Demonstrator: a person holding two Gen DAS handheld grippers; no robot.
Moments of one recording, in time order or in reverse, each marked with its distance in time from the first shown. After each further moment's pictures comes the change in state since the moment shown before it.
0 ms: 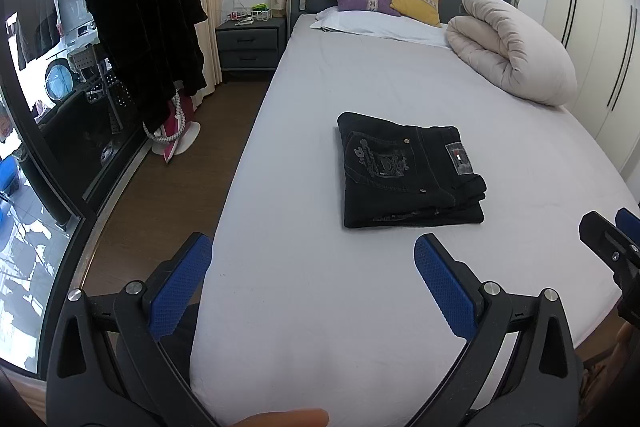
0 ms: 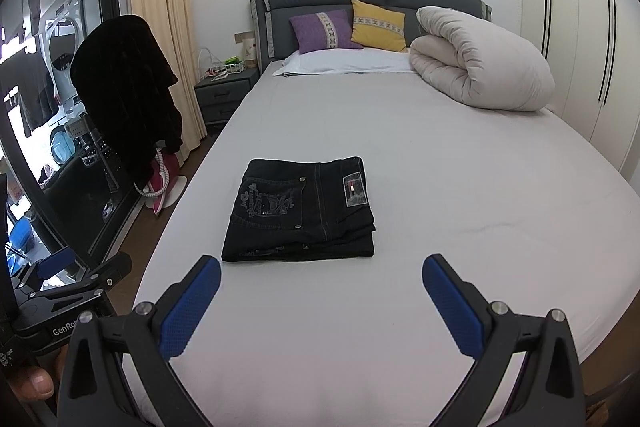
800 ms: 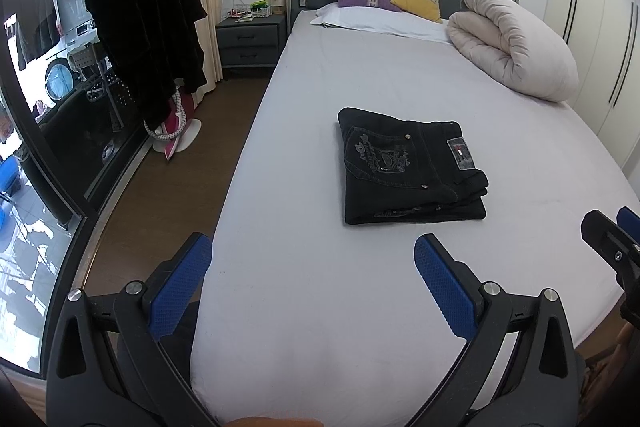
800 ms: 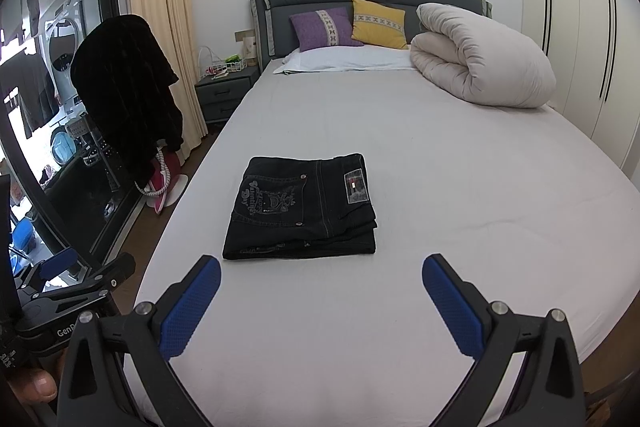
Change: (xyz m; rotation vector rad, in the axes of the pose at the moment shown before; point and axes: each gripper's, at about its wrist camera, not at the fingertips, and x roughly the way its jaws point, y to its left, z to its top) left arm 0.004 -0.002 -0.004 0.007 0.009 0.007; right arm 0.000 -0.002 0.000 0.001 0.002 0.002
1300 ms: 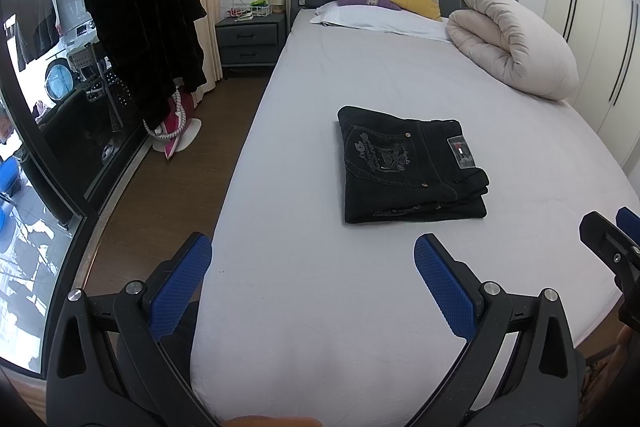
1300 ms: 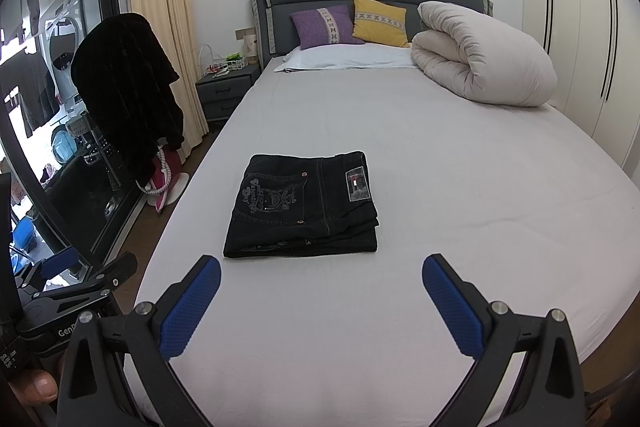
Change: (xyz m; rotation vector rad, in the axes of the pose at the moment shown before) left arm 0.003 -0.001 -0.001 0.003 0.004 -0.002; right arm -0.001 0.004 -0.006 -0.002 0.004 0.002
